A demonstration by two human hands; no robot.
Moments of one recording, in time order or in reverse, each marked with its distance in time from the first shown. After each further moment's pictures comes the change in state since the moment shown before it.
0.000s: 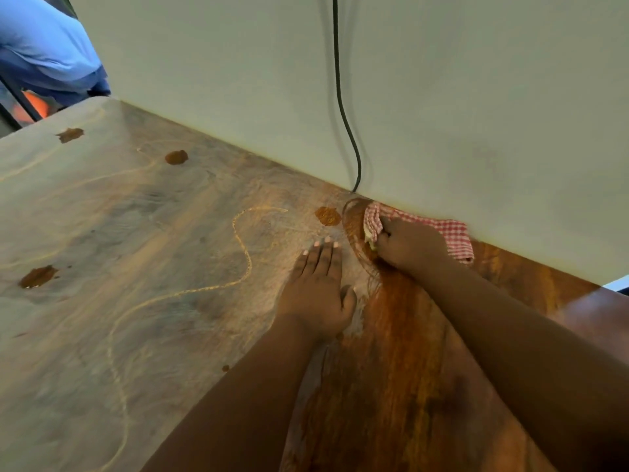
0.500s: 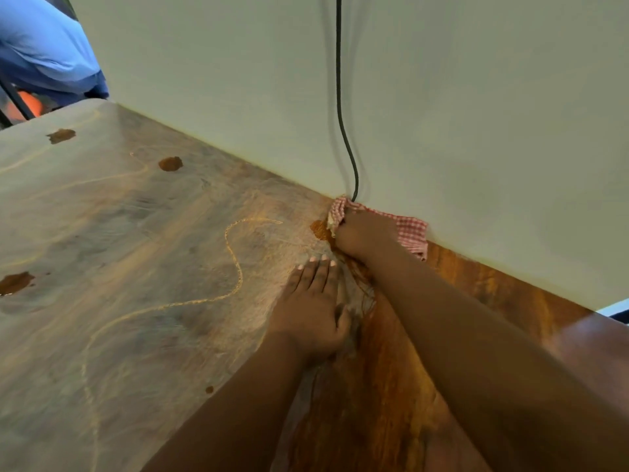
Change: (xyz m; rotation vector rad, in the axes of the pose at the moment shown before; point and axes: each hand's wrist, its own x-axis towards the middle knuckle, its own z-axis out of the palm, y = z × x) left_hand 0.003 -0.002 0.005 0.019 0.011 0.004; right_hand 0.041 -0.063 -0.010 -0.069 0.007 -0.060
